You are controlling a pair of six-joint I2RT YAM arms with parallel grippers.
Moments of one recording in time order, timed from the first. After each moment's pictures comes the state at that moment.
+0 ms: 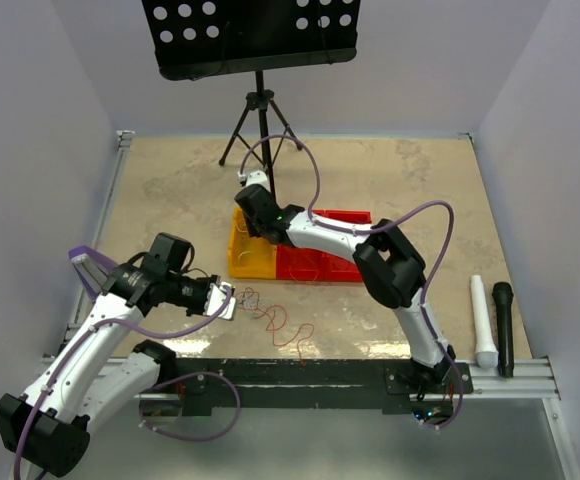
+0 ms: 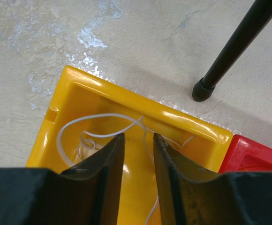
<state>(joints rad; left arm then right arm) -0.39 0.83 0.77 -1.03 0.80 1.29 0.89 2.18 1.68 -0.25 0.40 0.38</state>
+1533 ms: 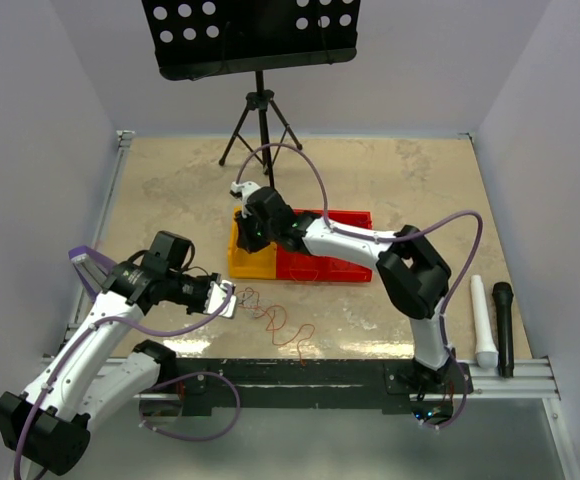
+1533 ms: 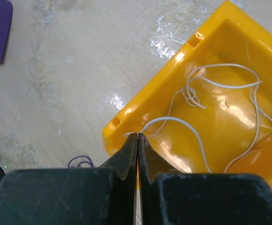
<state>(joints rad) -0.39 0.85 0.78 -1.03 0.80 1.29 0.90 1.98 1.46 -0.14 -0.10 0.34</state>
